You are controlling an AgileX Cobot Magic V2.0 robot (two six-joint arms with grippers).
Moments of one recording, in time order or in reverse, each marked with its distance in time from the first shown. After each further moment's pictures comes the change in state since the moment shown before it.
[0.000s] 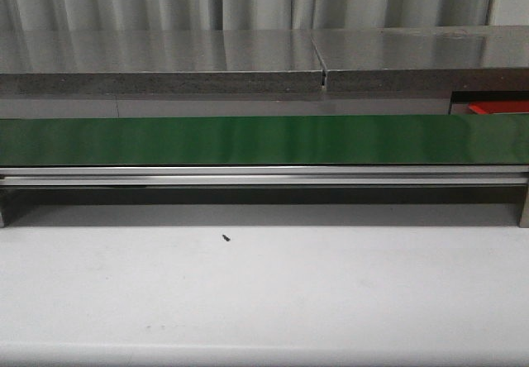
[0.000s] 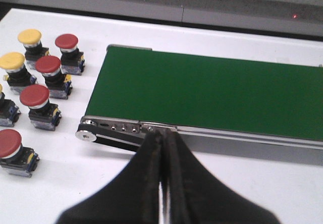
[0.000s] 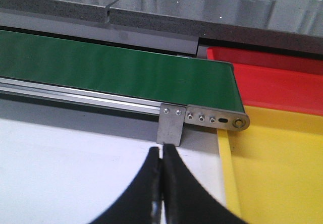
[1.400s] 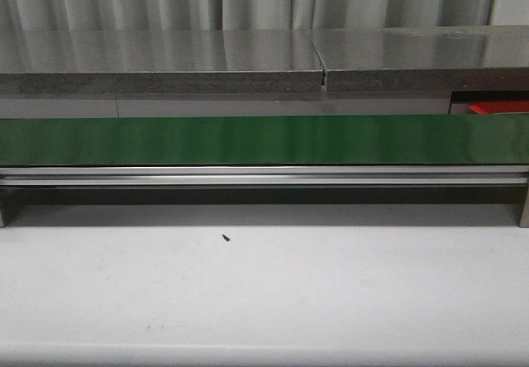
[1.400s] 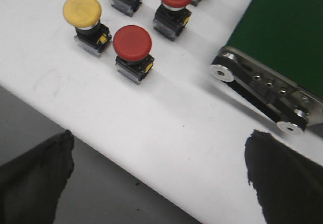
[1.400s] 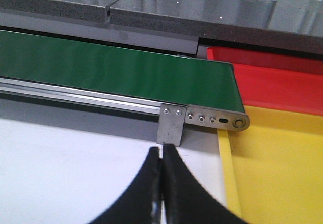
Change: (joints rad) left arm 0.435 0.347 -0.107 -0.060 0.152 0.000; right arm 0.000 0.000 0.000 0.000 0.000 0.000
